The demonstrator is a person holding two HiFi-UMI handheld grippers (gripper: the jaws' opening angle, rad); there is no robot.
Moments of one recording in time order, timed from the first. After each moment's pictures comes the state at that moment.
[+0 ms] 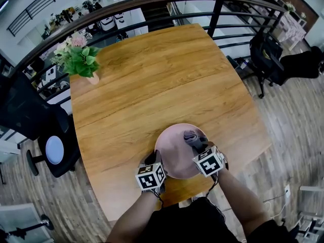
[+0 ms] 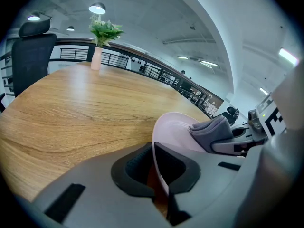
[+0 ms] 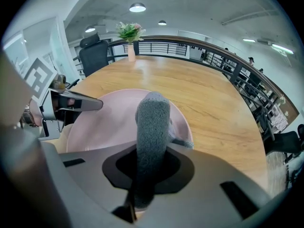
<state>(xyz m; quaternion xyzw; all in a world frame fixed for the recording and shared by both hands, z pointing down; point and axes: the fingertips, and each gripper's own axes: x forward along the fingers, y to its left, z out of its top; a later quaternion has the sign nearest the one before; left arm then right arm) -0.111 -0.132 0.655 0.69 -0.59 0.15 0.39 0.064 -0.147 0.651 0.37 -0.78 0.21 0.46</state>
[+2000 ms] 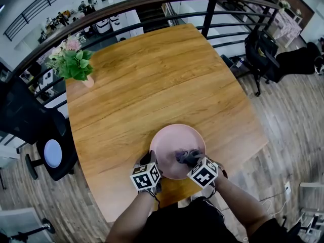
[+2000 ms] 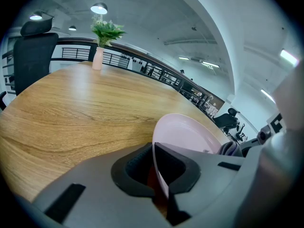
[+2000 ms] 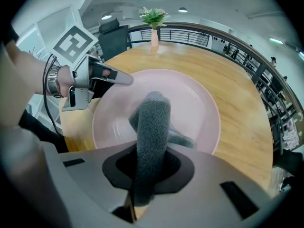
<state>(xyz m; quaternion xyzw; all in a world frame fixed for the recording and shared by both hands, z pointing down) -0.113 -0.132 0.654 0.69 -0.59 0.15 0.40 0.058 -0.072 0.664 0.25 -0.78 0.22 0.53</state>
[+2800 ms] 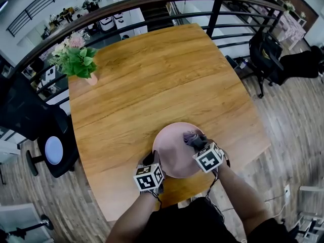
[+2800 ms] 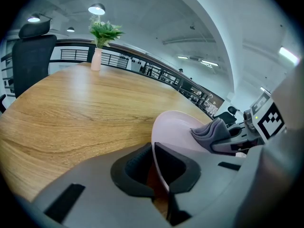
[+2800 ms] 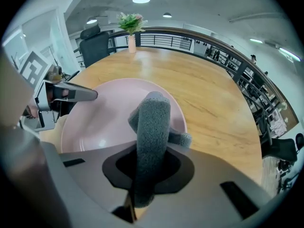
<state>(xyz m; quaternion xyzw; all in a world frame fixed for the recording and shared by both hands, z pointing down) -0.110 -0.132 0.655 0.69 -0.59 0.15 0.39 0.082 -0.152 0.663 0.35 -0.76 0.21 0.50</state>
